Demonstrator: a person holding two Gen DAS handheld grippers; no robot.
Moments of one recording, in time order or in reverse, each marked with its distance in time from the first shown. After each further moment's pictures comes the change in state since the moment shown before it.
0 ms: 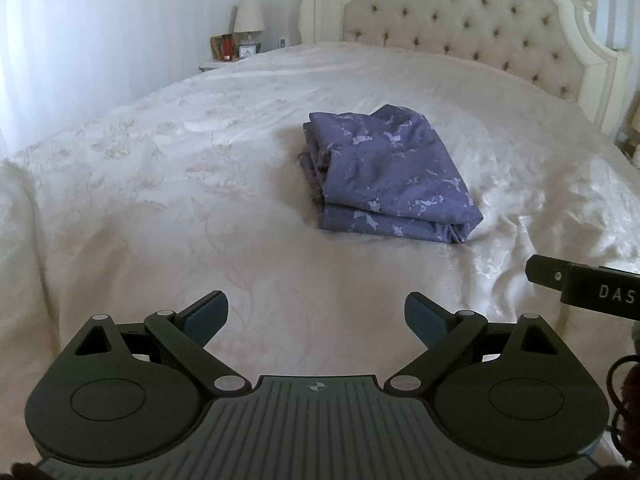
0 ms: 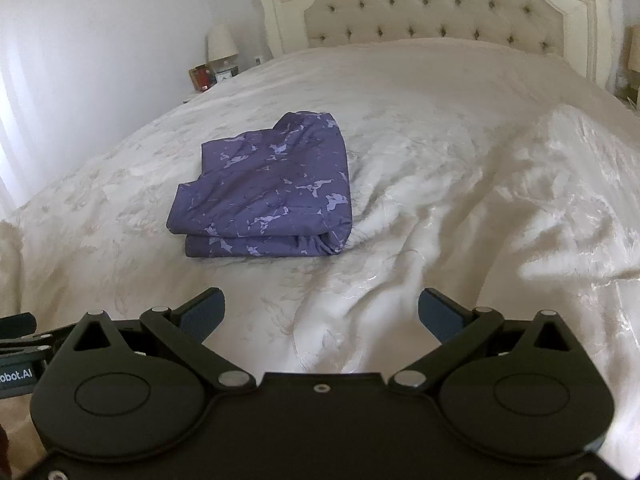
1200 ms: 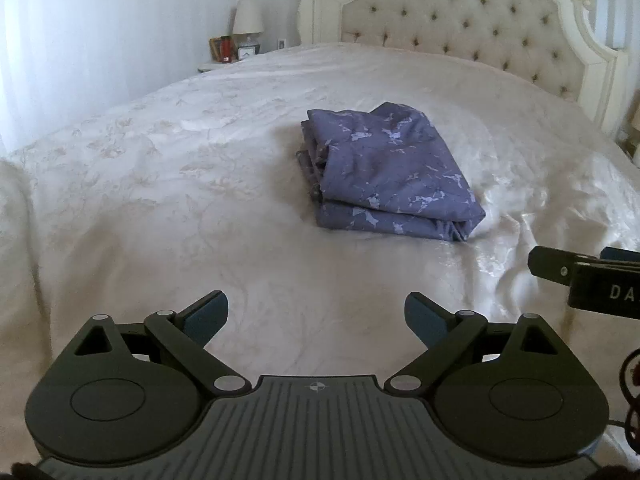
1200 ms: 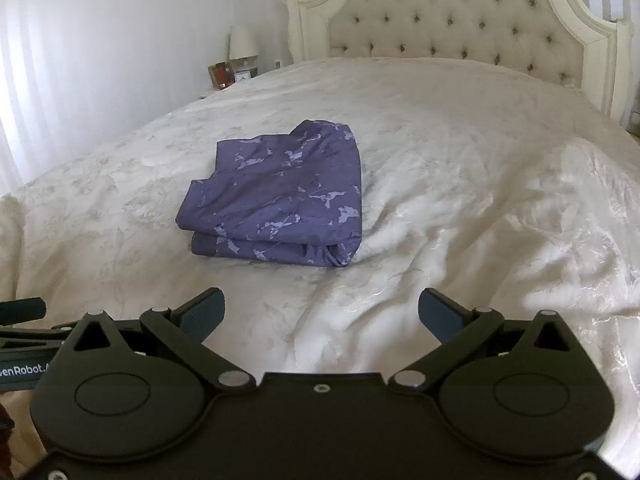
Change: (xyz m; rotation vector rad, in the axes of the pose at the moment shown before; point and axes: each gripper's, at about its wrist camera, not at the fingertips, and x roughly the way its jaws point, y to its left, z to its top) left arm 0.011 0.000 -0.006 0.007 -0.013 -0.001; right arm -0.002 0.010 0.001 -0.104 -0.031 0.010
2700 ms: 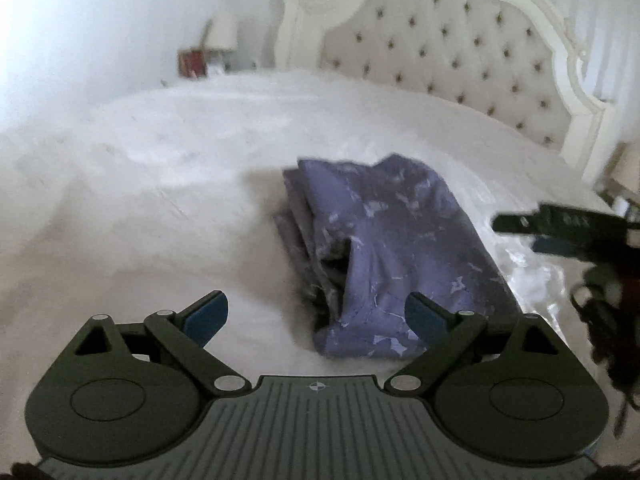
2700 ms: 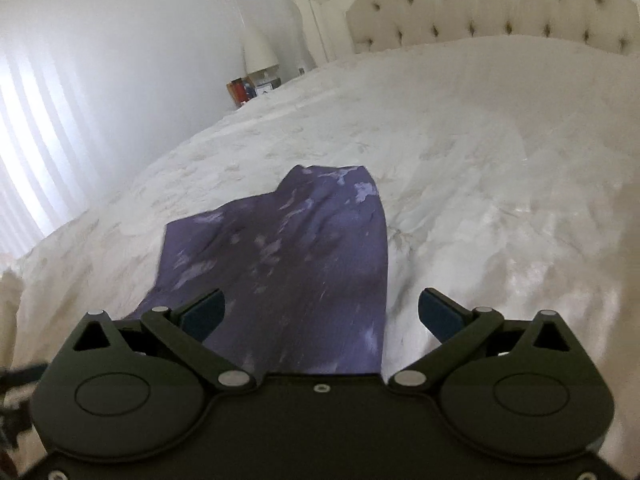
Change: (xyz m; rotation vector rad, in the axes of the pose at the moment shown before) left arm 0.105 0.048 0.063 -0.057 -0.110 -0.156; right arm 0.179 -0.051 0.104 0.090 -0.005 0.188
